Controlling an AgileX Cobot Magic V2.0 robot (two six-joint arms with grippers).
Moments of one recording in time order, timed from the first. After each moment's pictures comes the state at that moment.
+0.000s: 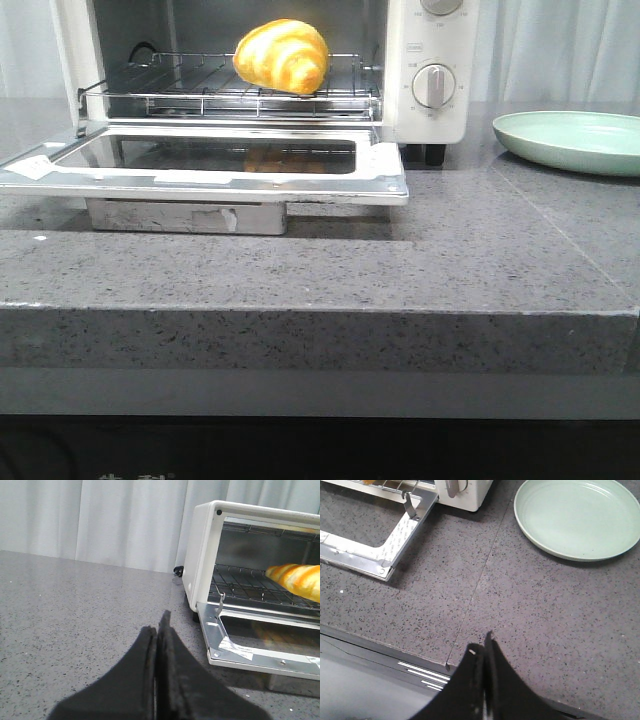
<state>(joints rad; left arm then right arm) -0.06 -0.01 0.01 -0.02 -0.02 -0.10 0.43 0.66 -0.90 -0.15 0.96 0.24</state>
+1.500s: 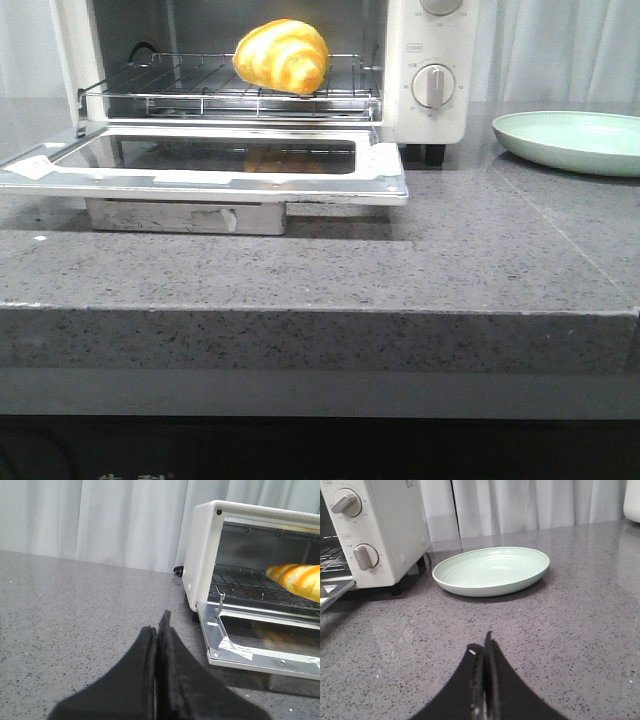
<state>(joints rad) -0.06 -0.01 0.01 -0.02 -0.02 -0.10 0.01 -0.01 0.03 -0.07 0.08 0.24</state>
